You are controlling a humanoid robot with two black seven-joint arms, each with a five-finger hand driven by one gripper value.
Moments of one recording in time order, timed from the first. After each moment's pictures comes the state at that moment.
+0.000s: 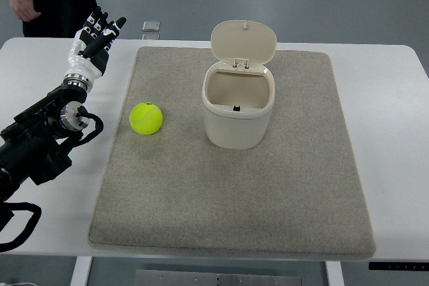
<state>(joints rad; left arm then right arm) -0.84 0.18 -0.72 -0.42 0.02 -0.14 -0.46 0.03 0.00 -0.07 0.18 0.02 -0.14 0.04</state>
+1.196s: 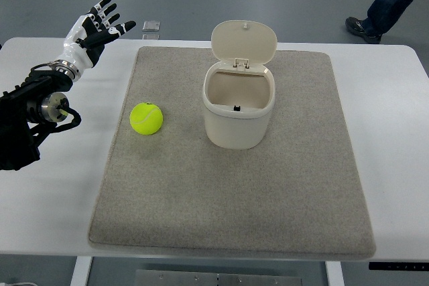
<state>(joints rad) -0.94 0.38 -0.36 -0.57 0.04 -0.14 -0.45 0.03 0.00 -0.07 0.18 0.02 -0.14 0.04</state>
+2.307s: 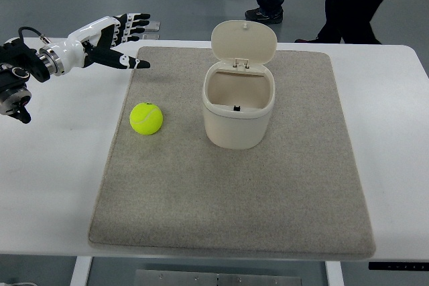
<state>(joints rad) -1.15 0.68 0.05 -0.97 0.46 -0.15 -0.45 0.03 0.00 -0.07 0.18 0.02 -0.14 0.04</state>
